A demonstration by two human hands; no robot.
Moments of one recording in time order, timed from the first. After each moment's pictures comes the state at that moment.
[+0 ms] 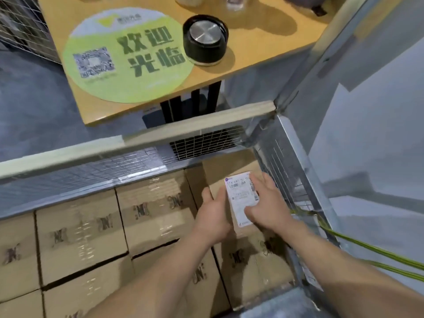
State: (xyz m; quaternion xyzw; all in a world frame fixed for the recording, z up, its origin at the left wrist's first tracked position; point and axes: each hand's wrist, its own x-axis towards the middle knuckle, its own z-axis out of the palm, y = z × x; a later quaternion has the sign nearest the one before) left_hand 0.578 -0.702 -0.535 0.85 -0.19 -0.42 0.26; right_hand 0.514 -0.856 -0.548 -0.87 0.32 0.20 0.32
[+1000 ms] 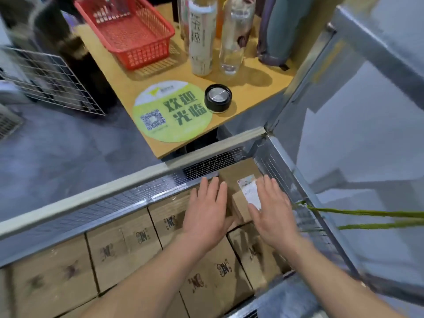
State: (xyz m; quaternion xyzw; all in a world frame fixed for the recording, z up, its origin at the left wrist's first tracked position) left_hand 0.604 -0.609 -0.401 0.88 -0.43 -0.18 0.08; right_hand 0.493 -0.758 -0.415 -0.94 0.29 0.08 0.17
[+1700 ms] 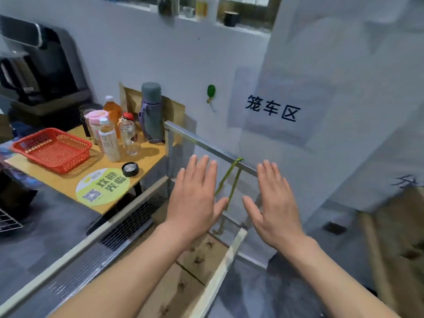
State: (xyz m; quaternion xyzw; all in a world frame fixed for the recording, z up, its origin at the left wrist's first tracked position) left_hand 0.437 -0.562 -0.073 0.71 -0.65 0.12 0.23; right_hand 0.250 -0.639 -0.084 -0.86 0.41 -0.29 0.00
